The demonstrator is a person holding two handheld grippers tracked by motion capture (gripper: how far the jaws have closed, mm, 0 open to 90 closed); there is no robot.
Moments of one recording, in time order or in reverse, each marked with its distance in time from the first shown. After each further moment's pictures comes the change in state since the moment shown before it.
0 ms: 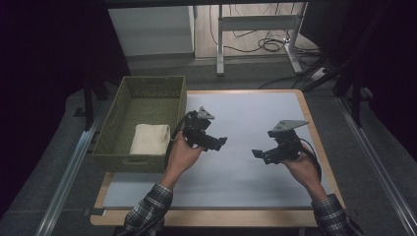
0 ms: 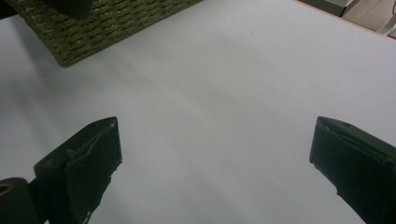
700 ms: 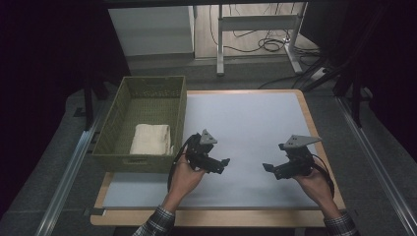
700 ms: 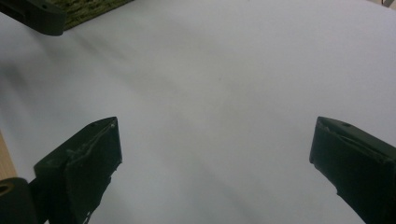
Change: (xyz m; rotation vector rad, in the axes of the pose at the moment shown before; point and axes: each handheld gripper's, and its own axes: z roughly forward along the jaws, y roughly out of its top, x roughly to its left) left arm -0.036 -0.054 0.010 -0.006 -0.017 0.014; right arm 0.008 -0.045 -0.022 0.016 -0.032 0.002
